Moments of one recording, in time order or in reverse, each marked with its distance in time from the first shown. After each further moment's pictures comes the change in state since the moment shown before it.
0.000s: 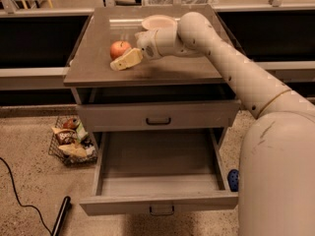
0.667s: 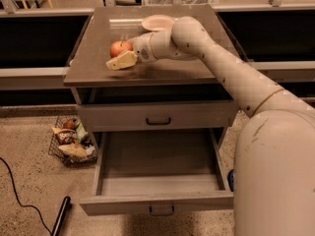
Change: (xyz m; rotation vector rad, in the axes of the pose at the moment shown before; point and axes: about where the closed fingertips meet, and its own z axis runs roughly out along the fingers) arm 0.008 -0.001 0.018 0.013 0.007 0.029
